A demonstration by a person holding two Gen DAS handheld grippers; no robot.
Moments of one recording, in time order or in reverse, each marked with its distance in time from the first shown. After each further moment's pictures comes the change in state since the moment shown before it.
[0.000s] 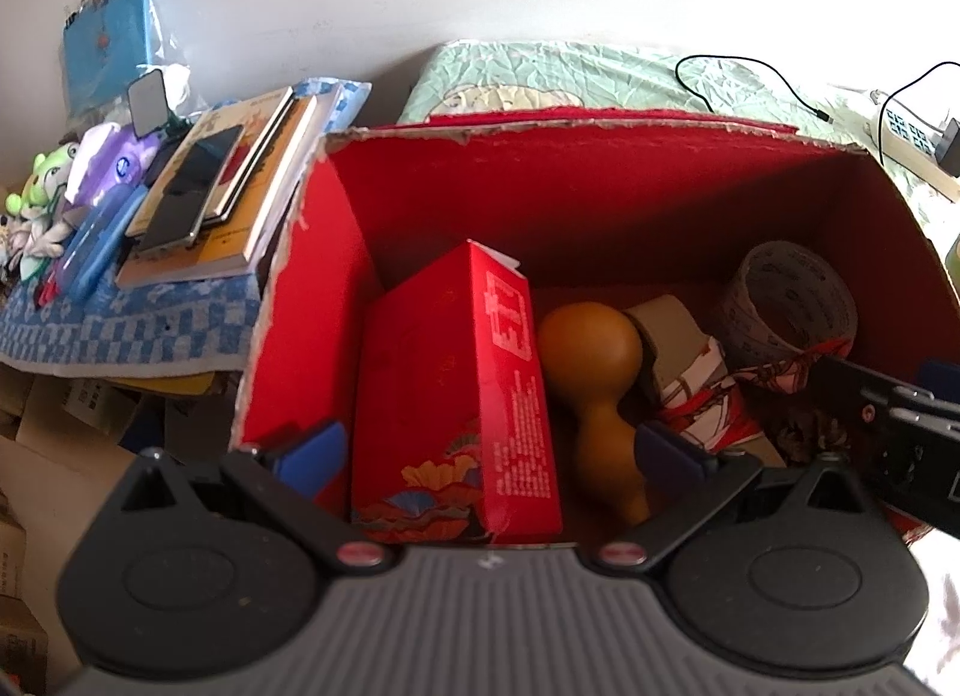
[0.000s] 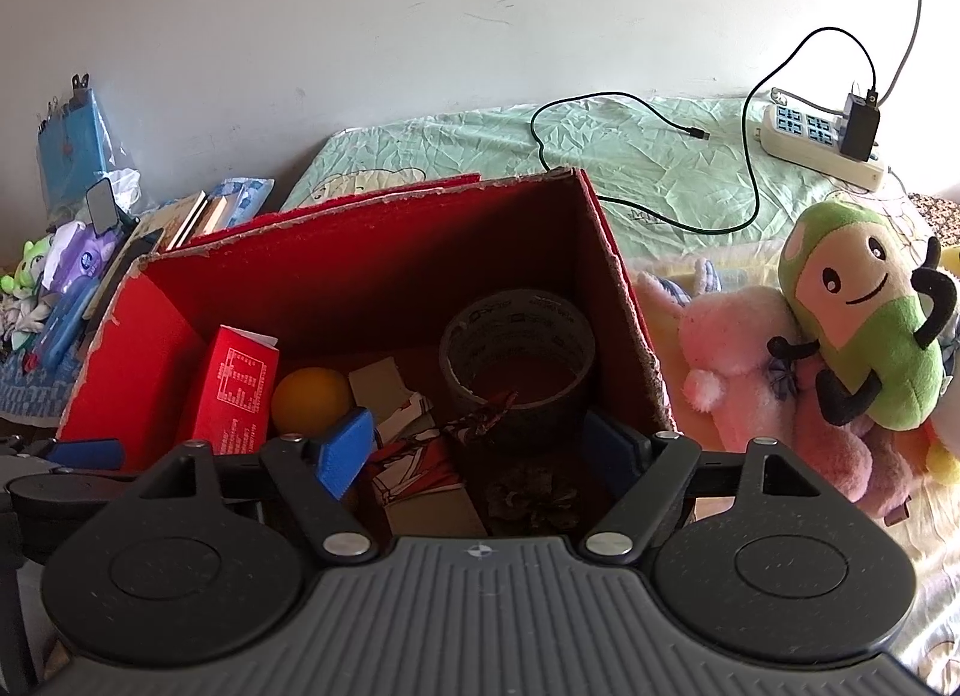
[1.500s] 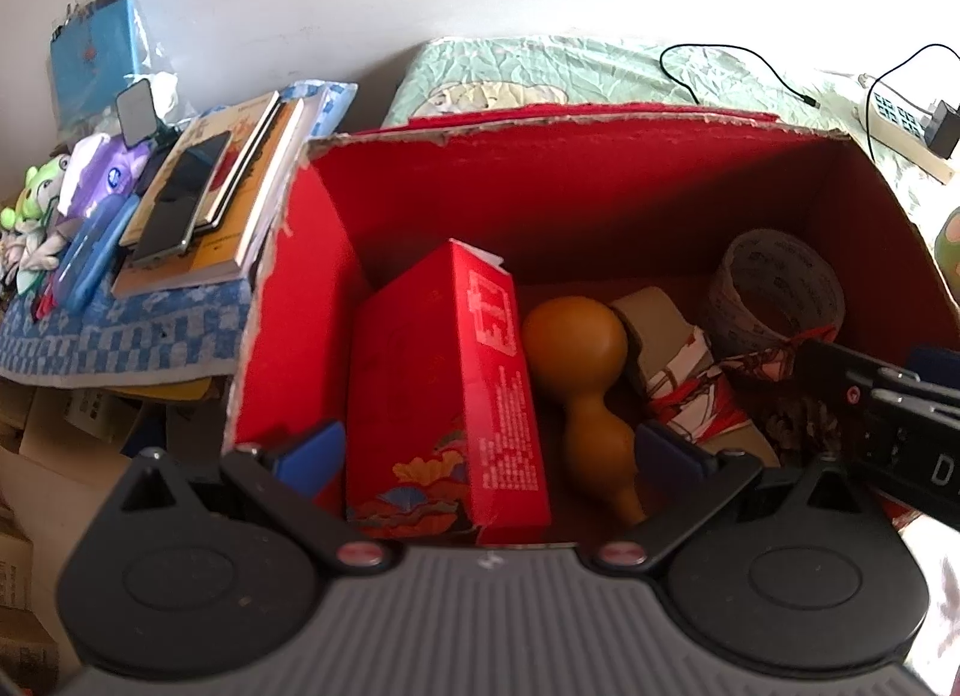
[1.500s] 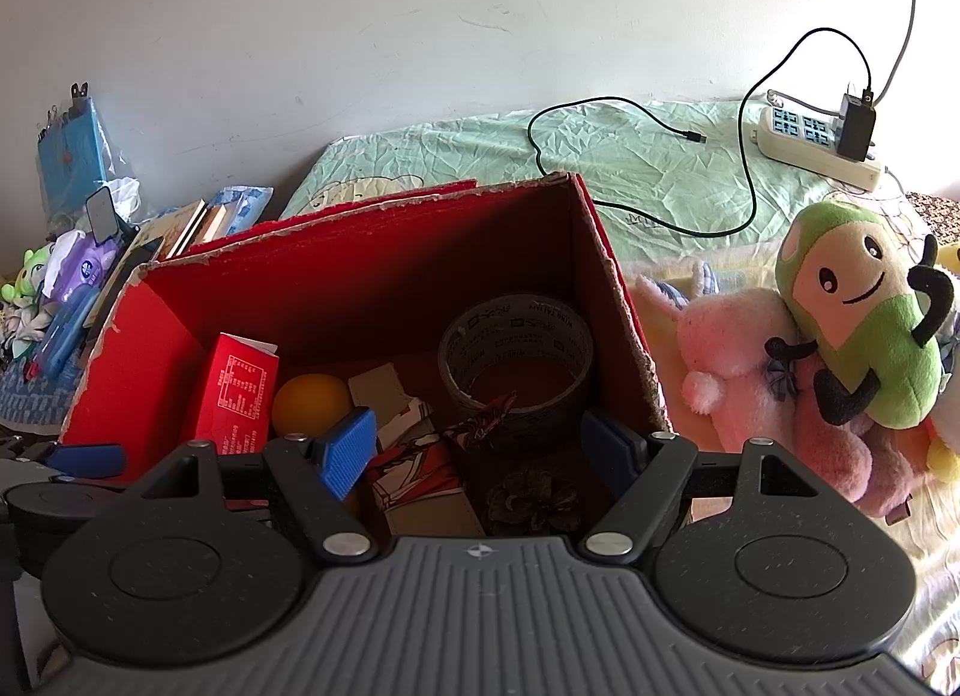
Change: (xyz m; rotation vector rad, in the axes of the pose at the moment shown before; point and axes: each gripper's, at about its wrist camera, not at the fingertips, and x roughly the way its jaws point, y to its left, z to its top) left arm -0.004 -0.006 0.002 0.036 0.014 -0.006; right arm -0.001 -0.001 0.001 0.013 -0.010 0.003
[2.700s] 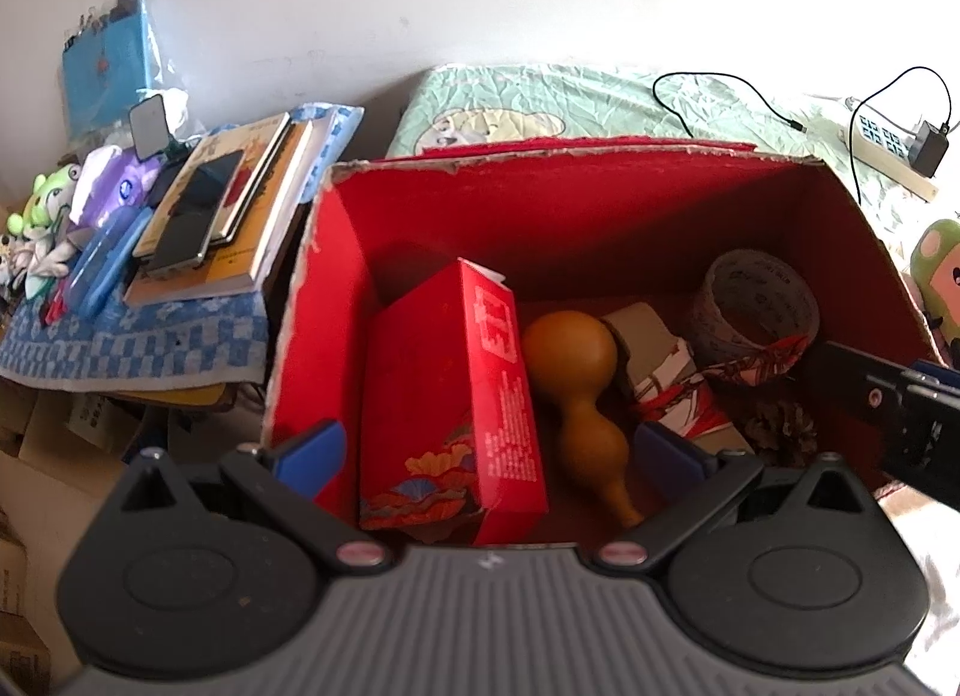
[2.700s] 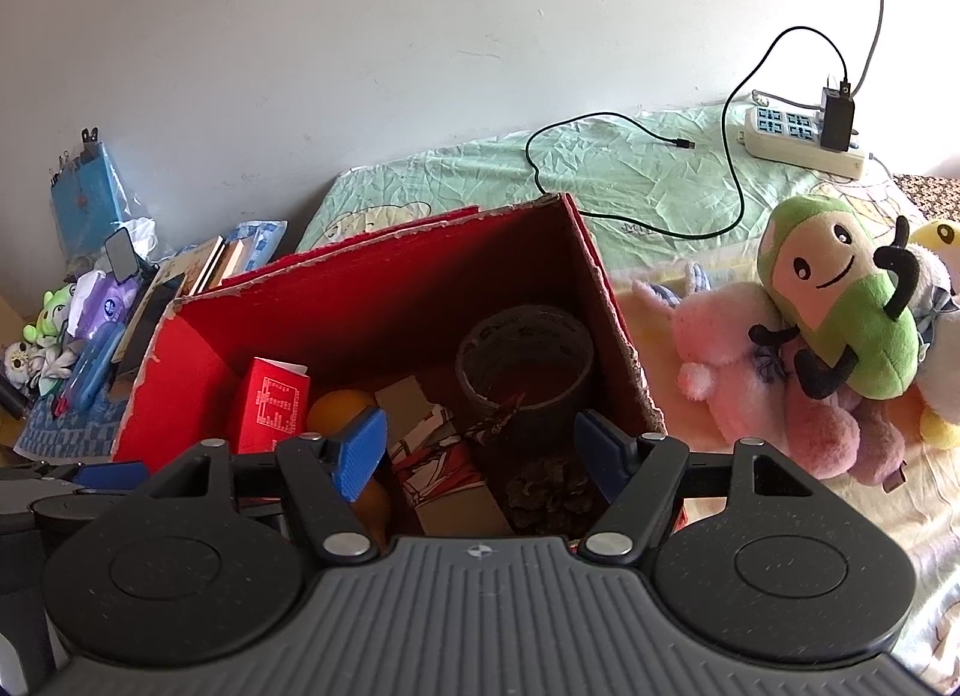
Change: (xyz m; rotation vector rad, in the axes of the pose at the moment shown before) left arm -0.023 0.004 -0.005 -0.011 -0.047 -0.010; right arm -0.024 -0.001 -0.007 0.062 -0.045 0.019
